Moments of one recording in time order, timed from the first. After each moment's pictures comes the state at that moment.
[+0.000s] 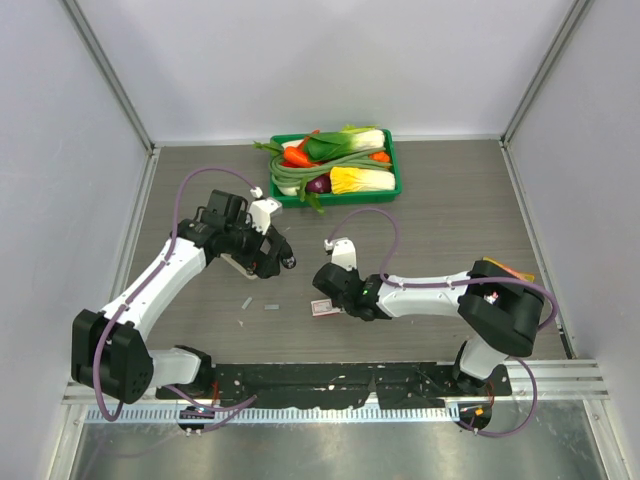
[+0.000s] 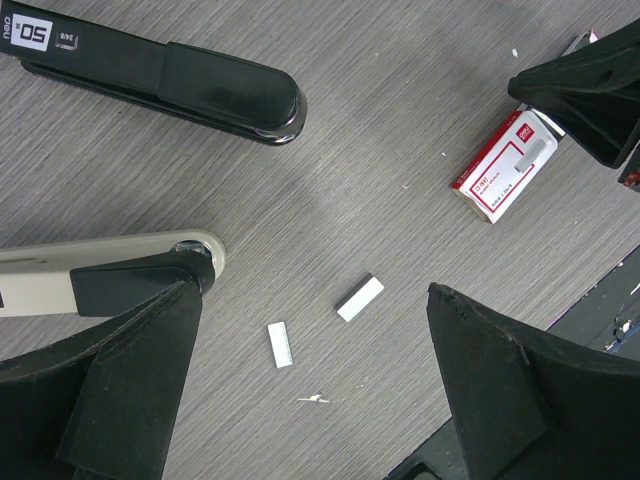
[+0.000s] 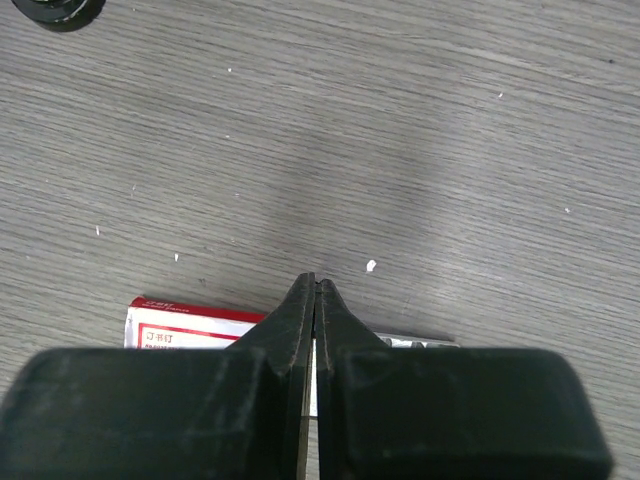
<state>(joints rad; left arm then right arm) -0.35 1.28 0.99 -0.69 0.36 0.20 1.09 1.63 0.83 -0.15 0.53 0.67</state>
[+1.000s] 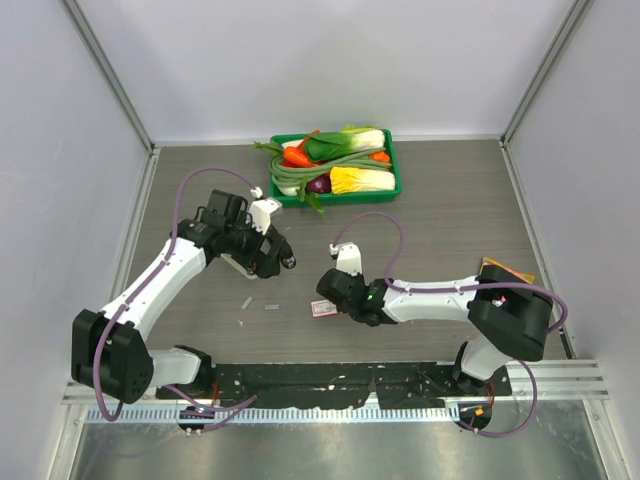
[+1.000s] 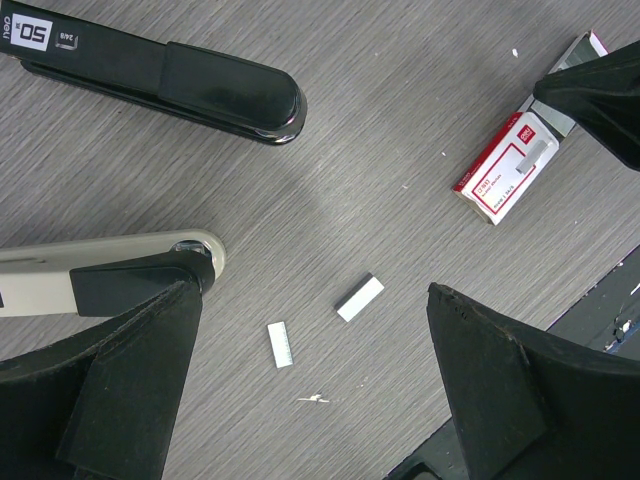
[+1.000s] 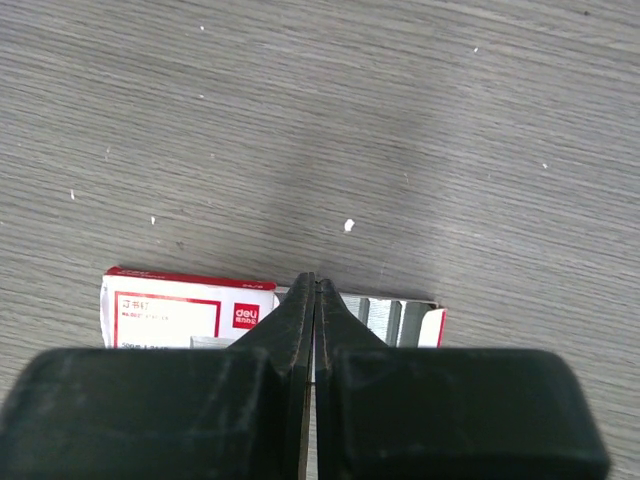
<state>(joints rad) -0.35 1.28 0.99 -0.69 0.36 0.20 1.11 1.58 0.79 -0.19 0.55 0.71</state>
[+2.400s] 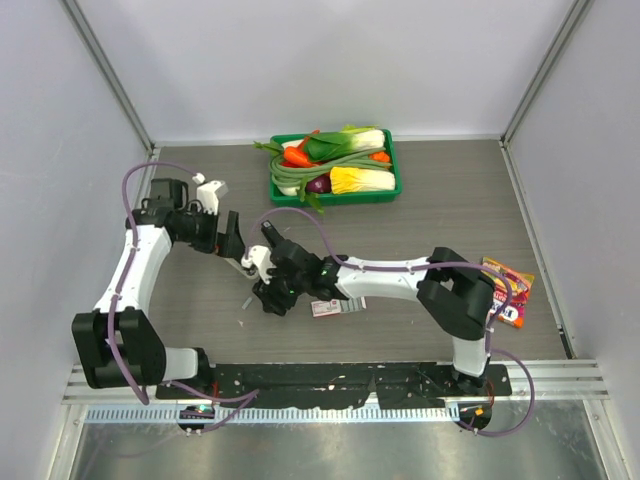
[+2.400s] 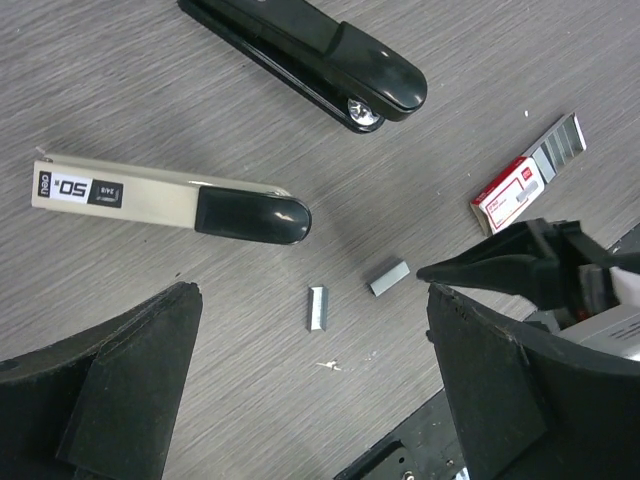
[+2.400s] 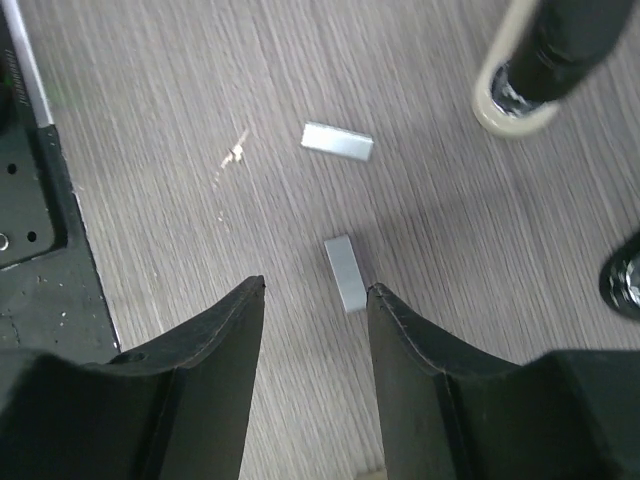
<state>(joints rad) 0.05 1.33 1.08 -0.83 0.61 0.26 1.11 1.85 1.20 -0.06 -0.20 0.02</state>
